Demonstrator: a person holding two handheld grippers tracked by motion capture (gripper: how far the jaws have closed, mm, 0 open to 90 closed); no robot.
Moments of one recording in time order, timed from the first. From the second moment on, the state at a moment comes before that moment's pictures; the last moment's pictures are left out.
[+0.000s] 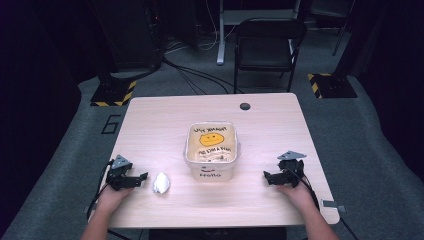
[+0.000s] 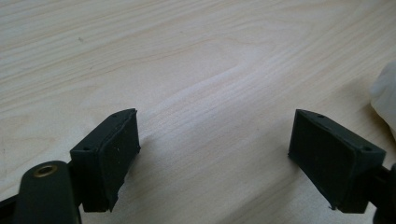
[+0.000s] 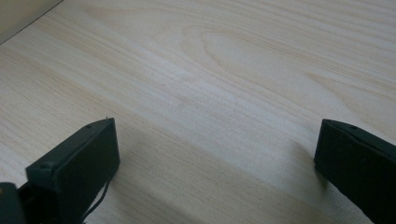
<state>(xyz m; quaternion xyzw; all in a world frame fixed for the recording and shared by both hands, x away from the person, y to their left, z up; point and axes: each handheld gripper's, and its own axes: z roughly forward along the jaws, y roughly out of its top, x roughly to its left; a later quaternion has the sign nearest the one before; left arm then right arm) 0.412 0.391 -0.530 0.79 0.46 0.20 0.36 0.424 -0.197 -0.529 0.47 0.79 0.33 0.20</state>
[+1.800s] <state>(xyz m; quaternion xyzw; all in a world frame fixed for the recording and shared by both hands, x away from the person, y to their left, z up) 0.392 0.394 -0.496 0.79 0.46 0.19 0.36 0.423 -0.196 -0.529 0.47 0.79 0.33 0.20</state>
